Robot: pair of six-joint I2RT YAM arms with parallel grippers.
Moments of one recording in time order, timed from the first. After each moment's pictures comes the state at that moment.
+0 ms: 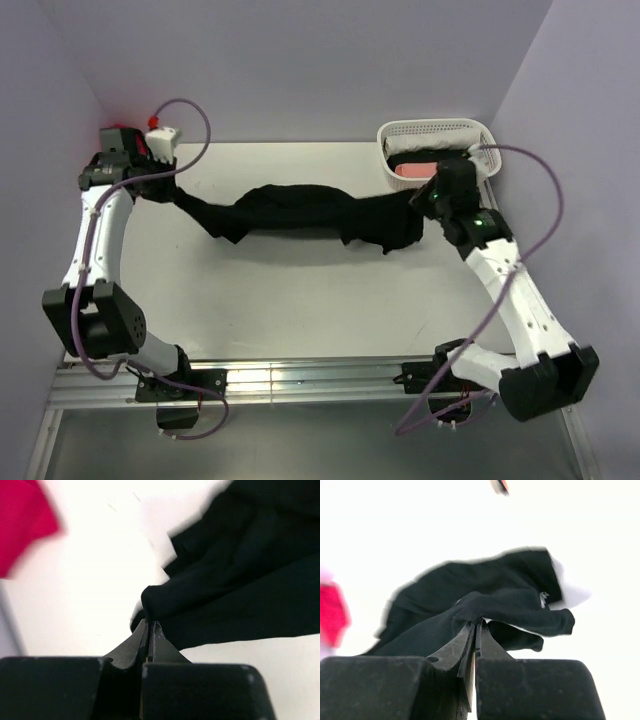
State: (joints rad) left arm 0.12 1.53 1.49 -0.82 0.31 0.32; right arm 0.24 1.14 1.13 -0.59 0.24 0.78
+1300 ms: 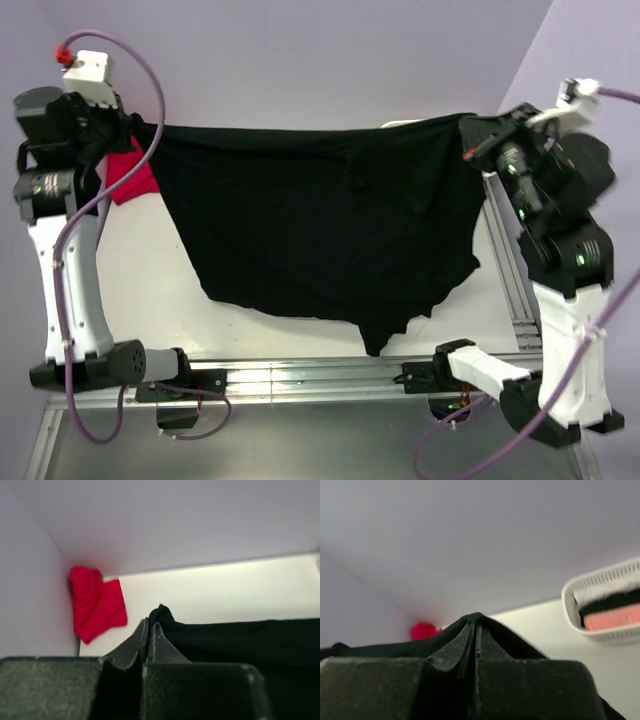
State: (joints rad) left arm 0.14 1.29 1.87 -0.71 0.22 0.10; right arm 0.21 1.02 1.81 -0.66 0.11 0.55
